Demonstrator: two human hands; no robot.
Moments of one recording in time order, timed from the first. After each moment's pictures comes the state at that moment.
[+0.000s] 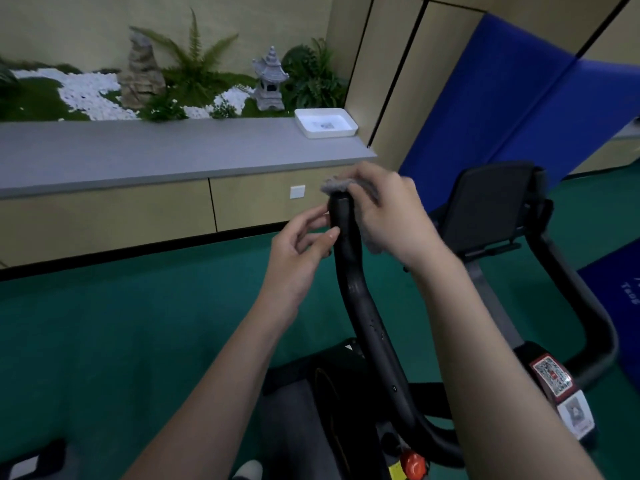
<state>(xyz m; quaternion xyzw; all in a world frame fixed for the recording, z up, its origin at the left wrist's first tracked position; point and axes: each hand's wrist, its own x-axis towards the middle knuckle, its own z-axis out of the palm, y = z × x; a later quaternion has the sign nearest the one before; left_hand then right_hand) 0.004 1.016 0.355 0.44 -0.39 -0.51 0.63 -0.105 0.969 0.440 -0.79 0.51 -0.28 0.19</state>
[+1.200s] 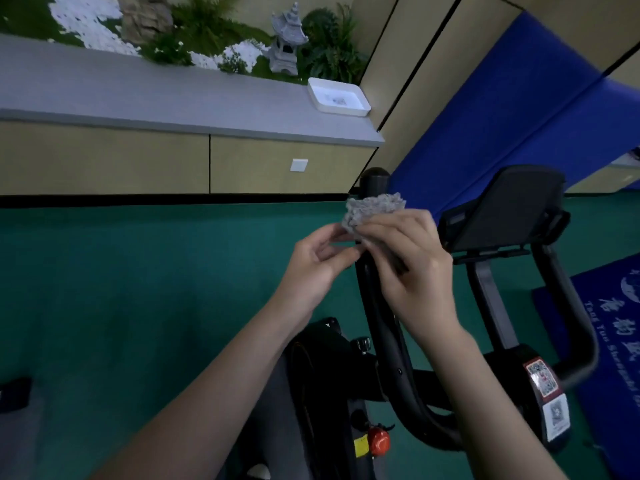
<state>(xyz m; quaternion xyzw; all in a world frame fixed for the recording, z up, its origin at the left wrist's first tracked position) -0.006 1.042 0.330 0.38 -0.33 -0.60 0.62 -0.128 1.027 0.387 -0.86 0.37 -0.35 0.00</state>
